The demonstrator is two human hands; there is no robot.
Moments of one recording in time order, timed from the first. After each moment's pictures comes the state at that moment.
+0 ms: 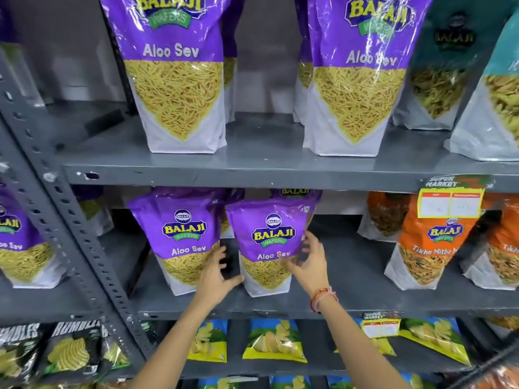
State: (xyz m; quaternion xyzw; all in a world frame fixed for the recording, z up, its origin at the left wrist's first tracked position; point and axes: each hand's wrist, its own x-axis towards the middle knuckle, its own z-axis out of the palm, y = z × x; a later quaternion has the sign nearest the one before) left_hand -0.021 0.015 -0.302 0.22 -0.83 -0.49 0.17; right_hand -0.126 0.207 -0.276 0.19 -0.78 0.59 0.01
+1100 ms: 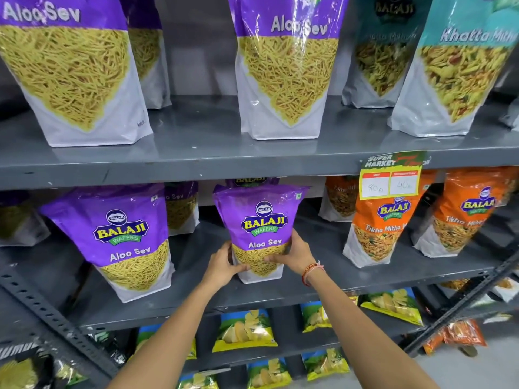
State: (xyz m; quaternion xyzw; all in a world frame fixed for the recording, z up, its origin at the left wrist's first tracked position) left_hand -0.115 0.083 -0.326 0.16 -0.85 -0.50 0.08; right_hand -0.193 0.270 -0.297 0.17 -0.81 0.55 -0.13
